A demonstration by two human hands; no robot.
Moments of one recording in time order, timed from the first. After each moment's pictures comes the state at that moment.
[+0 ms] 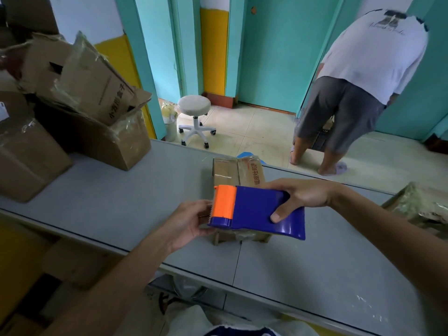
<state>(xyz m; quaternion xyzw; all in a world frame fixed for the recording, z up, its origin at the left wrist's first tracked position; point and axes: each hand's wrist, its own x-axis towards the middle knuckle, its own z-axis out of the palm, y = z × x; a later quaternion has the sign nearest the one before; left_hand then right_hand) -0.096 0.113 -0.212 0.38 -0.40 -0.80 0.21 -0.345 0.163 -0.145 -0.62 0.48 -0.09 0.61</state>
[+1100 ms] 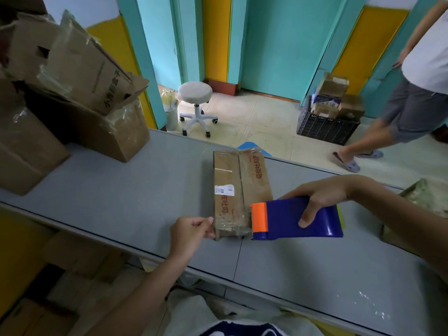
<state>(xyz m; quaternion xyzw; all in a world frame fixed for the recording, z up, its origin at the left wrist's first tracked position) -0.104 0.132 -0.274 0.61 -0.58 -0.49 0.25 -0.383 0.157 -0.153 -0.57 0.59 0.15 0.56</state>
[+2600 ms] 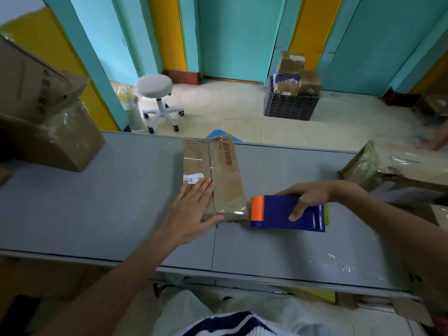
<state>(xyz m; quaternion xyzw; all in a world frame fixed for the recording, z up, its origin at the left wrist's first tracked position) -0.150 0.104 -0.287 0.28 -0.96 -0.06 0.03 -0.435 0.220 -0.212 -0.49 0.66 0.04 0.57</state>
